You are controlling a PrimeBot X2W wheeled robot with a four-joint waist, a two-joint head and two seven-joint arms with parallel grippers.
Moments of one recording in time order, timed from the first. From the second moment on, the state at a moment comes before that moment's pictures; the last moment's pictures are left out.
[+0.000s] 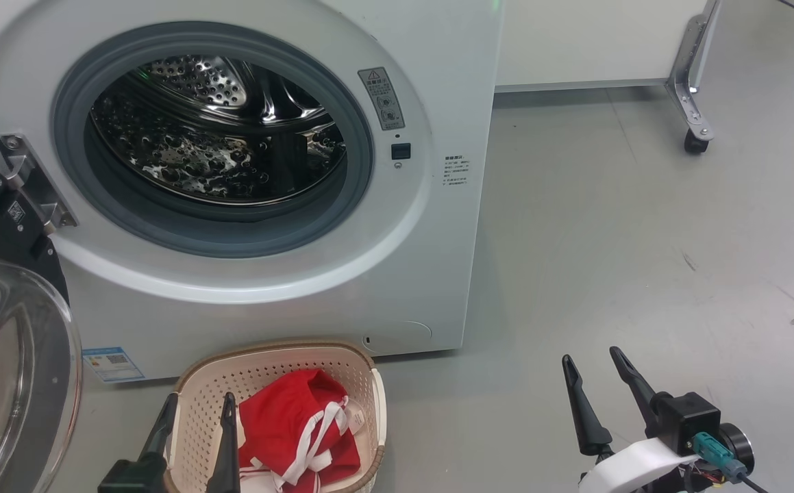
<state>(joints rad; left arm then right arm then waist) 0.18 0.05 -0.17 0.02 -0.26 0.08 -0.17 0.04 -0.05 0.23 0.26 0.26 0.03 -0.26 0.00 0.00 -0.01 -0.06</state>
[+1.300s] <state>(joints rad) 0.21 0.05 -0.17 -0.08 -0.25 0.10 -0.11 0.04 -0.05 0.24 0.25 0.26 0.02 -0.26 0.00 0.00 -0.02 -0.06</state>
